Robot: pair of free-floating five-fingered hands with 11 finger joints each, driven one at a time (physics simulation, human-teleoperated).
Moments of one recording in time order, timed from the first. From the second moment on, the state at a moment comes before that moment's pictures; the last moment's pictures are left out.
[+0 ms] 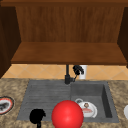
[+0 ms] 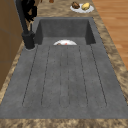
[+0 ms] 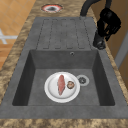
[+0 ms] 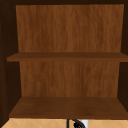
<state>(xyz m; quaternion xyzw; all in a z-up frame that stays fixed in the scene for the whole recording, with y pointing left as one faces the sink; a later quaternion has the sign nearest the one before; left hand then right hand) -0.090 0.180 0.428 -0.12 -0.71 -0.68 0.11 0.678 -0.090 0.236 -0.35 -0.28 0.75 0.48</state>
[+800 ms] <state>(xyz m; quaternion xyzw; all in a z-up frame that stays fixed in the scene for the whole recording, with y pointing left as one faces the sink) -0.090 0.180 0.428 -0.12 -0.71 -0.68 0.11 0.681 -0.076 0.254 -0.30 -0.29 0.75 0.51</state>
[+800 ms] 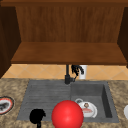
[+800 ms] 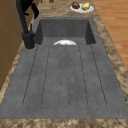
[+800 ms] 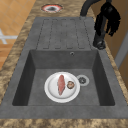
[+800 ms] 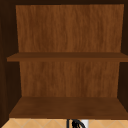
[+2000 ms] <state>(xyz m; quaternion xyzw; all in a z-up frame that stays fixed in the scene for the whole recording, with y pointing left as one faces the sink) -0.090 0.180 0.428 -0.12 -0.71 -0.68 0.11 0.693 -0.108 0.173 -0.29 -0.26 0.76 0.52</state>
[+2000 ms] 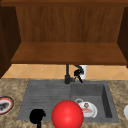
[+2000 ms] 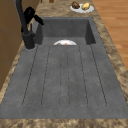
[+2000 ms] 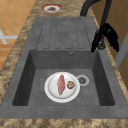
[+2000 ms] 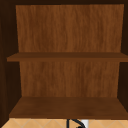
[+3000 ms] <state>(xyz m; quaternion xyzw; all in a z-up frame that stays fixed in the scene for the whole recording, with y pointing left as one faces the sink) -0.090 0.180 0.428 -0.12 -0.71 -0.68 0.11 0.704 -0.098 0.158 -0.26 -0.25 0.76 0.54</state>
